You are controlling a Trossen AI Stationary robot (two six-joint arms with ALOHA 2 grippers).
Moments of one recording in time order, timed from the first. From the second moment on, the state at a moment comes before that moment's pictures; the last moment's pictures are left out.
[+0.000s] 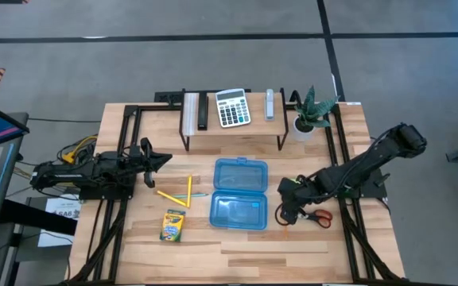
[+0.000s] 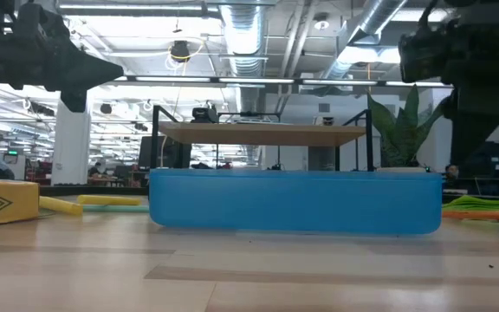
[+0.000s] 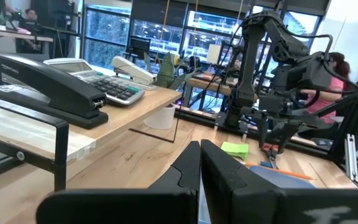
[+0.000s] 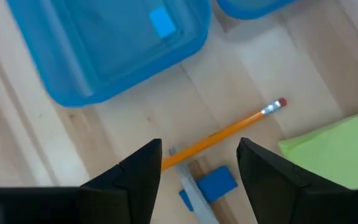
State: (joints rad) left arm 0.01 0.01 0.01 0.07 -0.25 -0.20; right arm 0.41 1.33 0.77 -0.60 0.11 0.97
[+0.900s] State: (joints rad) left arm 0.01 0.01 0.01 0.07 -0.25 -0.21; right arm 0.40 1.33 0.76 -0.63 0.14 1.02
